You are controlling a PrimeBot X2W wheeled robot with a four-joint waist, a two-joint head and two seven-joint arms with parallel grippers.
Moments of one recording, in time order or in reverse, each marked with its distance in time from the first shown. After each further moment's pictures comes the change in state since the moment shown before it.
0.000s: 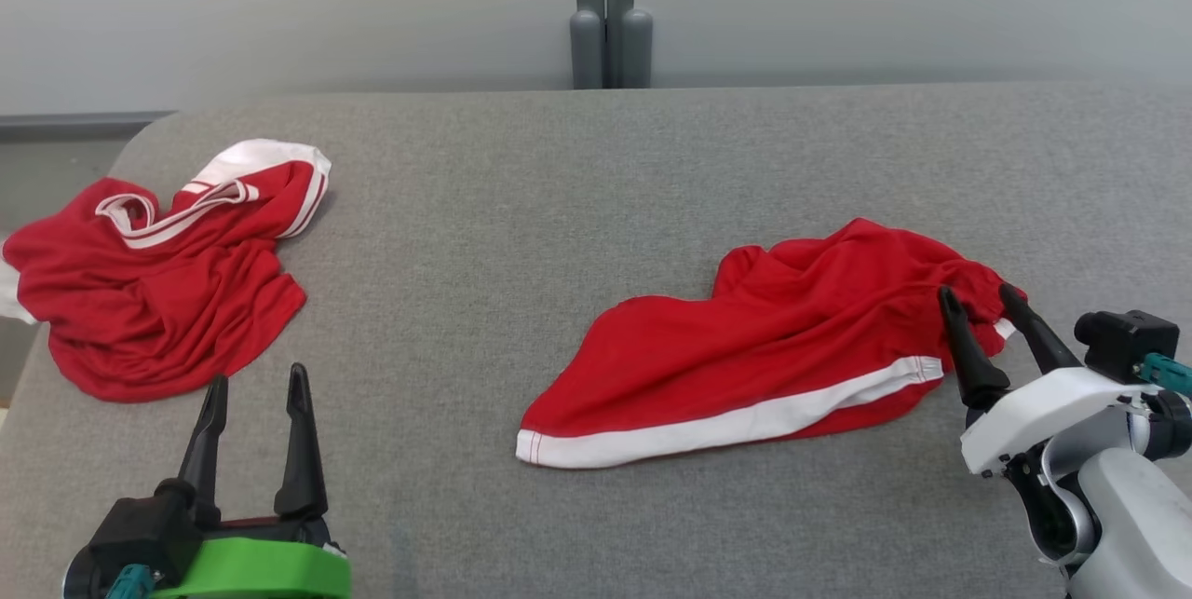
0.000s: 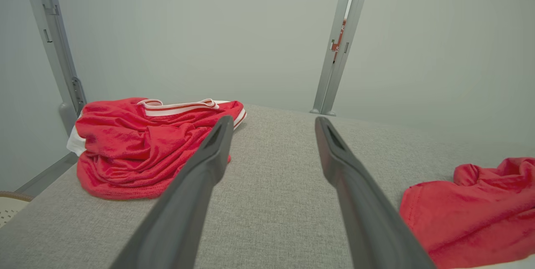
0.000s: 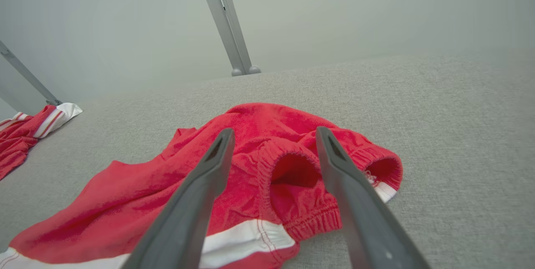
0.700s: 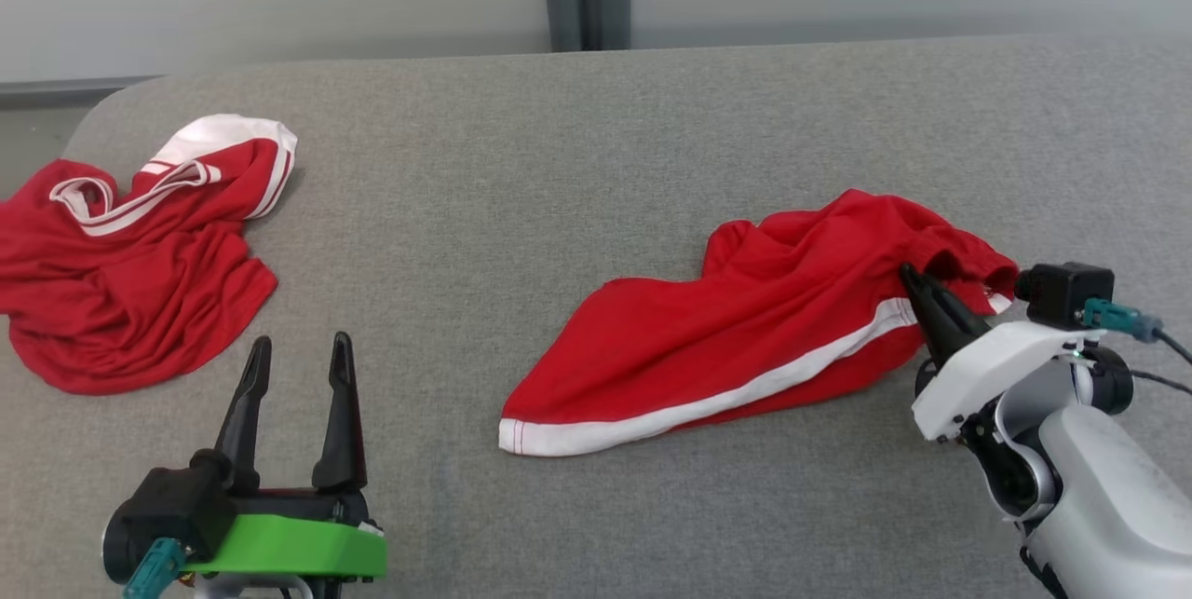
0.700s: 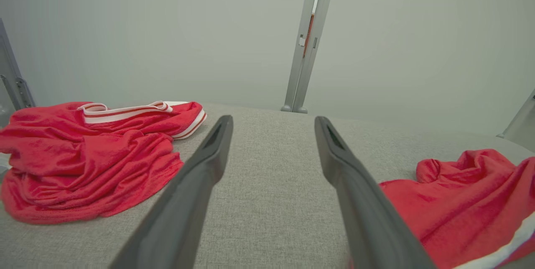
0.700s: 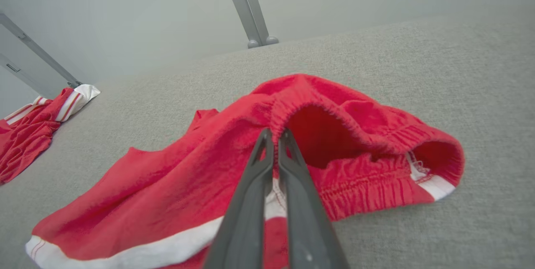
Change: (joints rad) left arm -0.027 0.048 -0.107 -0.062 -0.063 0.042 0.000; right arm -0.053 0.051 0.018 -0.055 0.008 0.000 0.156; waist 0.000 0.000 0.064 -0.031
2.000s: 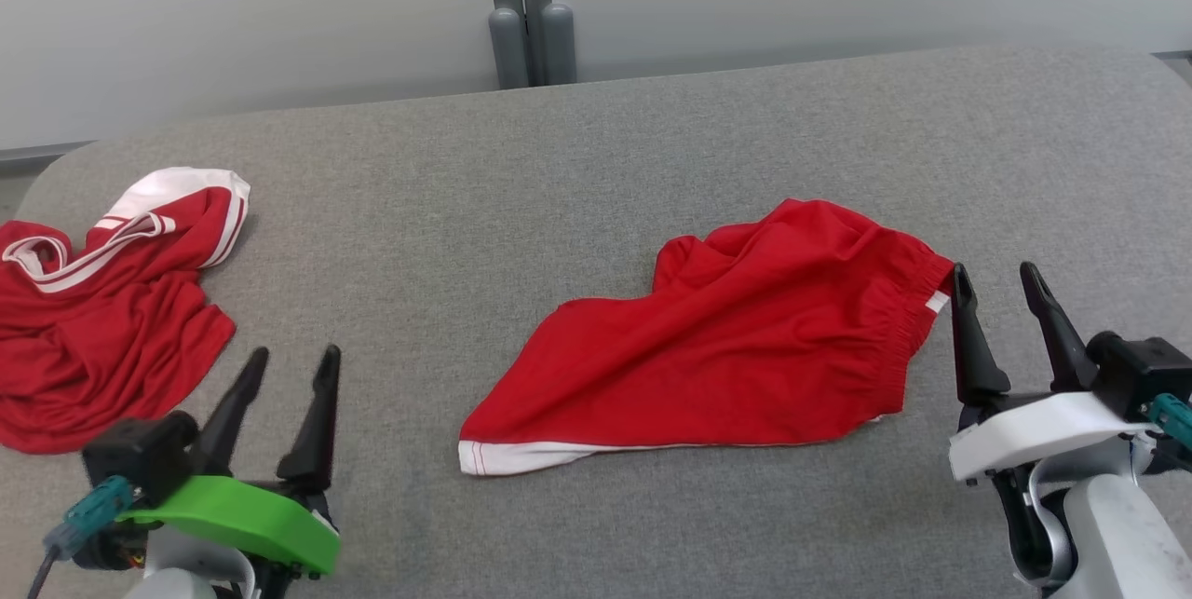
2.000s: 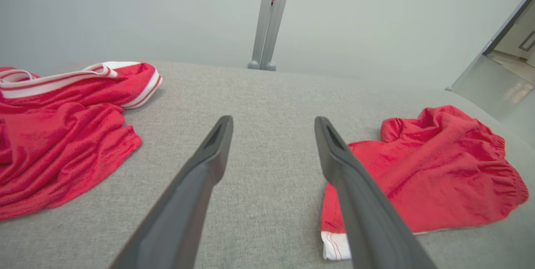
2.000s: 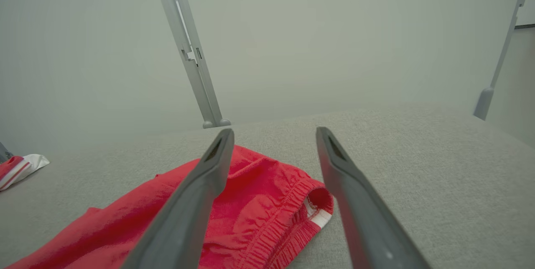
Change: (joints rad) left arm -0.174 0.445 -0.464 0.014 -0.570 0.209 0.015; right arm 0.184 0.144 -0.286 -0.197 -0.332 0.000 -0.197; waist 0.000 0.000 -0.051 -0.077
